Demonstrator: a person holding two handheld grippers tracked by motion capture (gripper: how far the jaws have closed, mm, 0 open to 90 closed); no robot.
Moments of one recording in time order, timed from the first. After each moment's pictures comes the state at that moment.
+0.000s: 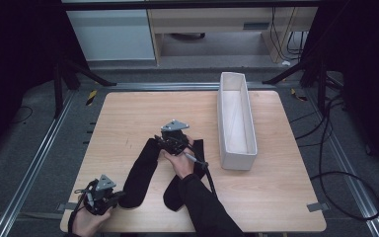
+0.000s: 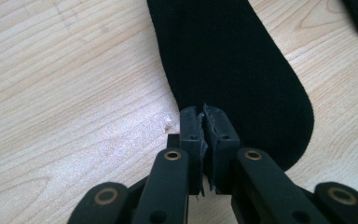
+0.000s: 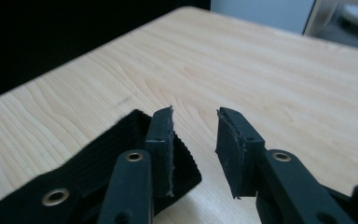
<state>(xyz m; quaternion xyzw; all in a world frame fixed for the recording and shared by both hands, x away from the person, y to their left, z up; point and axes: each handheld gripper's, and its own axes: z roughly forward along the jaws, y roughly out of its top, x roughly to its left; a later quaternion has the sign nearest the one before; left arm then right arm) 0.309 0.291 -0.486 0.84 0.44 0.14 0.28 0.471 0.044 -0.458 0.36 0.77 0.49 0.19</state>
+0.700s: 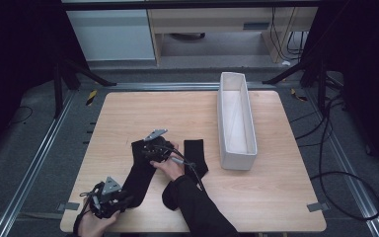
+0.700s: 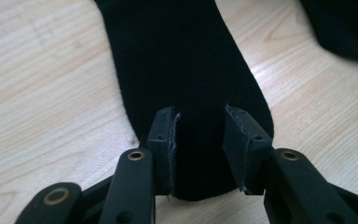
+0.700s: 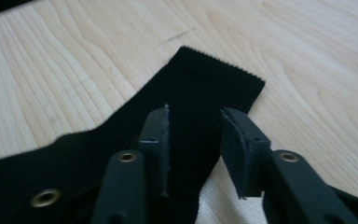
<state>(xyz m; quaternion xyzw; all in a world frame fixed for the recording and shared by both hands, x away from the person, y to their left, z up) 0.302 0.272 -0.485 0.85 0.42 0.17 0.28 0.474 0.093 -0.493 0.29 0.85 0.41 0.12</state>
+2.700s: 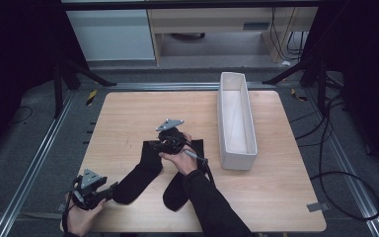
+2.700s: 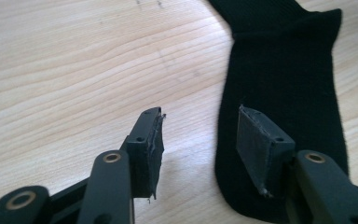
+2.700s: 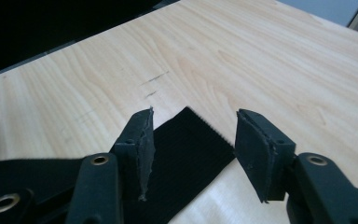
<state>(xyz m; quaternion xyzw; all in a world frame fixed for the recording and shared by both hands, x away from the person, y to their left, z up) 0.316 0.320 -0.481 0.77 0.50 0.24 0.33 0.472 0.050 -0.444 0.30 0.83 0.45 0.14</state>
